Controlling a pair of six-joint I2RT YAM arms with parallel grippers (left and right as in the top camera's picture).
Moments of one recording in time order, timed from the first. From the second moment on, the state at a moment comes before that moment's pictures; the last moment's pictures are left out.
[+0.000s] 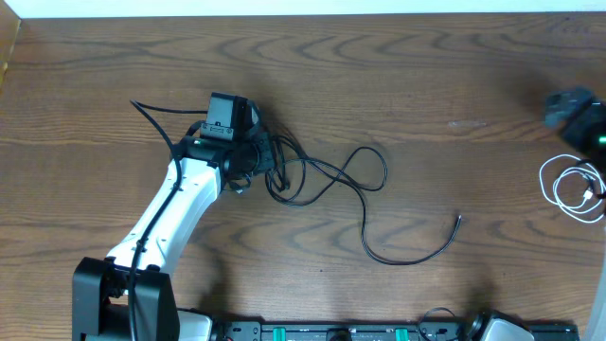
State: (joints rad) left arm -0.22 1.54 1.03 -0.59 0.29 -0.48; right arm -0.41 1.24 1.27 -0.78 -0.29 0.32
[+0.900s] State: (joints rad) left arm -0.22 1.27 1.03 -0.50 0.92 0.04; right arm 0.18 1.24 1.26 -0.91 -0.55 0.42
